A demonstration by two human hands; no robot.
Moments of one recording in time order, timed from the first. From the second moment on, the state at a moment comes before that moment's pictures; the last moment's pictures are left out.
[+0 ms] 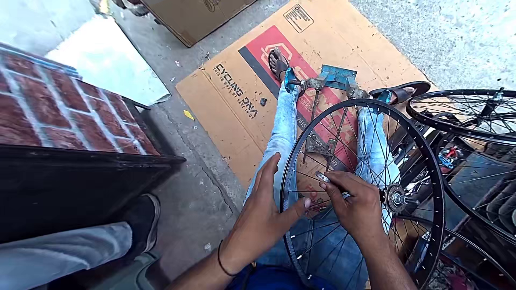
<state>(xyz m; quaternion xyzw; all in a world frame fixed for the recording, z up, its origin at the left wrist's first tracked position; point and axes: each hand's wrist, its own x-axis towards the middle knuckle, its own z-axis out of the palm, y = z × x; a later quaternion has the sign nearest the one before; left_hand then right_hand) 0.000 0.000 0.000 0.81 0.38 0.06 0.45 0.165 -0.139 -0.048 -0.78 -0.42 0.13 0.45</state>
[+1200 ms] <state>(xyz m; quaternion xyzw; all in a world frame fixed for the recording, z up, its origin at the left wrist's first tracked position) -0.029 -0.008 -0.038 0.82 0.27 0.10 0.49 0.141 -0.102 -0.043 -0.81 -0.43 0.21 0.34</state>
